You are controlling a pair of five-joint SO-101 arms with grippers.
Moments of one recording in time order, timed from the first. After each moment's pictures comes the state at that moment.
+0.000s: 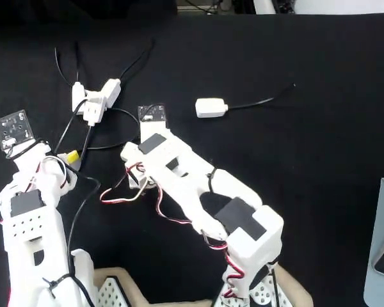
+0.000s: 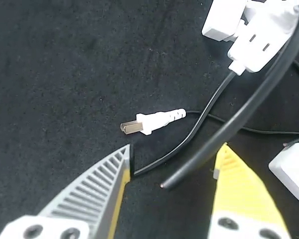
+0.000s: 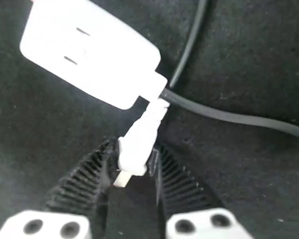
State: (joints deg) left arm -25.3 -53.4 67.1 43.1 2.8; right arm -41.1 16.4 17.5 62.6 -34.1
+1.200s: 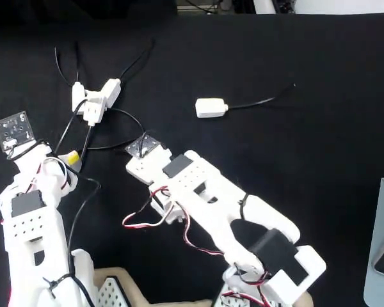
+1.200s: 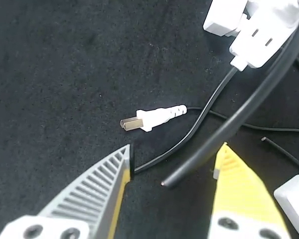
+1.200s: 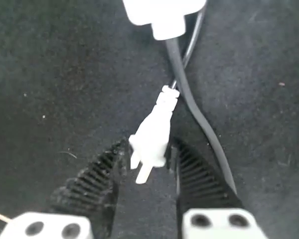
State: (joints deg) left arm -25.3 -53.4 67.8 43.1 2.8; right arm -40.9 -5.1 40.5 64.1 2.2
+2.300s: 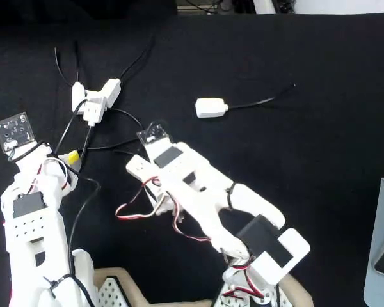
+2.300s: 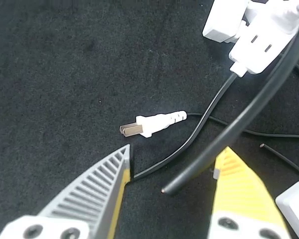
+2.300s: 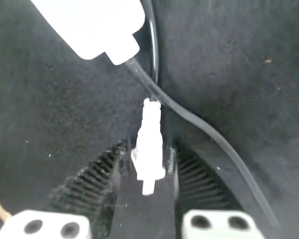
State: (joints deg) left arm -25.3 -53.4 69.6 39.6 2.8; right arm -40.9 3.6 31.7 68.6 -16.0
